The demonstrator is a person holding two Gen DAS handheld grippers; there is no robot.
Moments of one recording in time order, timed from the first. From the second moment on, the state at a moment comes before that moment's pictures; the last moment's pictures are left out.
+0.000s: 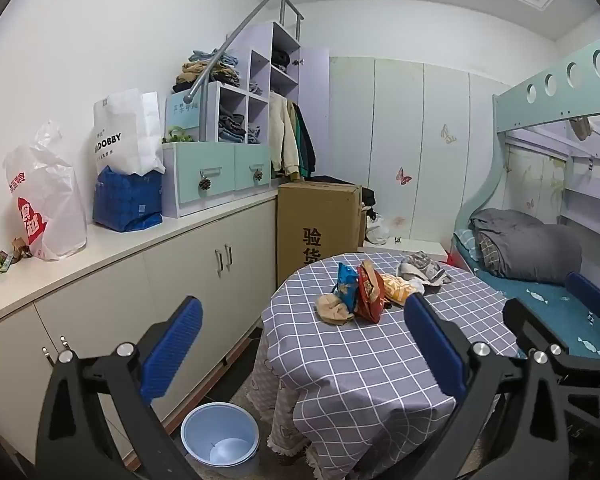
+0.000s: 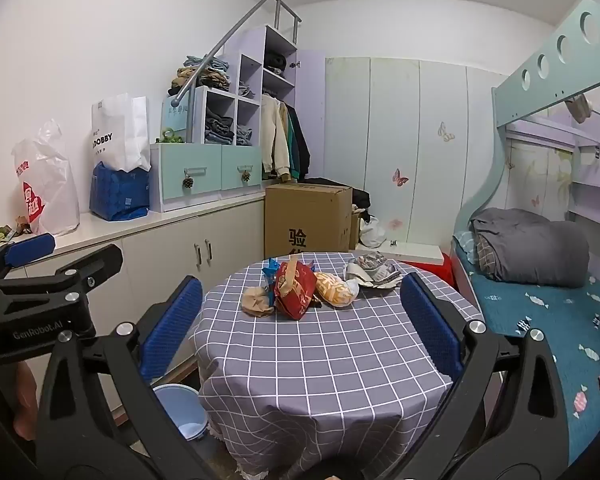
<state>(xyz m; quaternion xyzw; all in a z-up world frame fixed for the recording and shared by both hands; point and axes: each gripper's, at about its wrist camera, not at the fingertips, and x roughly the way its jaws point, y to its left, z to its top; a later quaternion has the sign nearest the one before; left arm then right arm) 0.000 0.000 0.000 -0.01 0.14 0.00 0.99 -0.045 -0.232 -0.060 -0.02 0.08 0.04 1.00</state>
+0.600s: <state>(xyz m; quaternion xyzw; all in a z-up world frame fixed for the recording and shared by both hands) 0.000 0.000 0.000 0.00 0.15 0.00 0.99 -0.046 -0.232 -0.059 -0.02 0.08 0.04 1.00</state>
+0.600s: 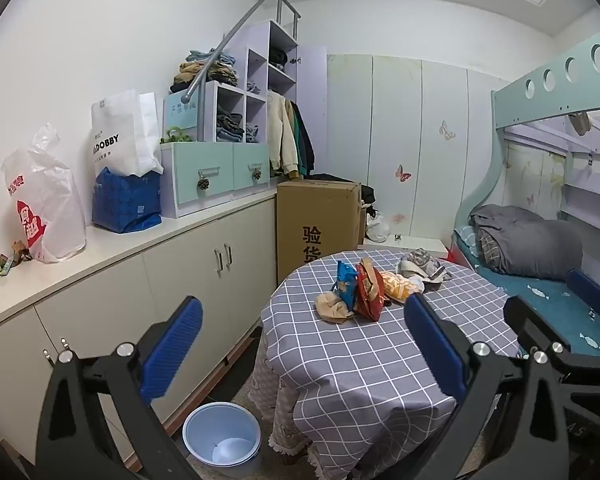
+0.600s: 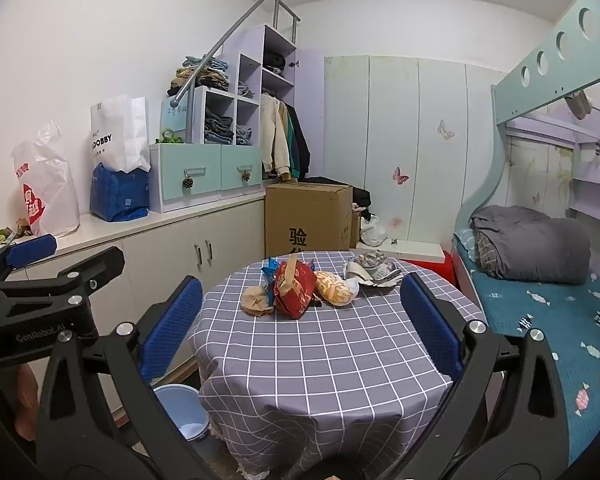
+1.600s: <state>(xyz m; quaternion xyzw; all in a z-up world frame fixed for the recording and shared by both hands) 0.000 -0.001 0.000 0.00 0.15 0.00 0.99 -0.048 -0.233 -0.061 -0.02 0.08 0.04 1.00</state>
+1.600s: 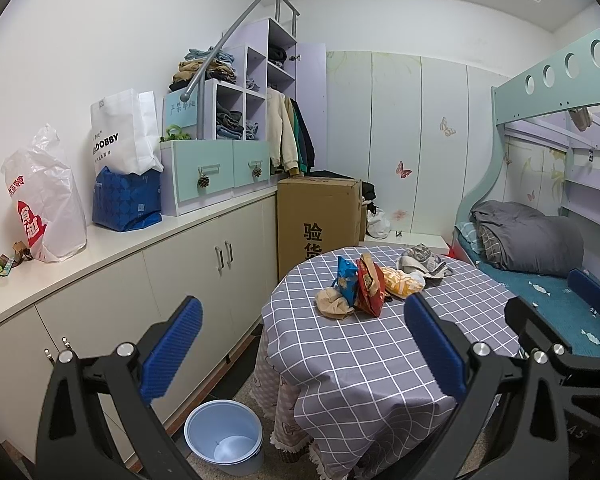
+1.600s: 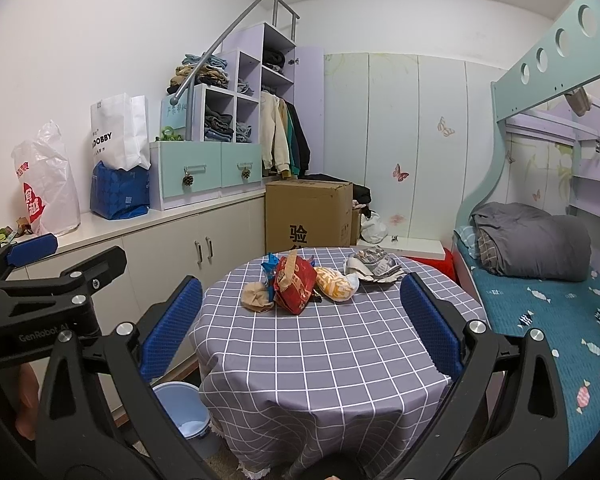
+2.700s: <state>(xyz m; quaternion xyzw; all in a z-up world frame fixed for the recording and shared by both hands) 0.005 0.000 -0.025 0.00 0.16 0.00 0.99 -0.045 -0.236 -0.069 -0.02 0.10 0.04 0.99</state>
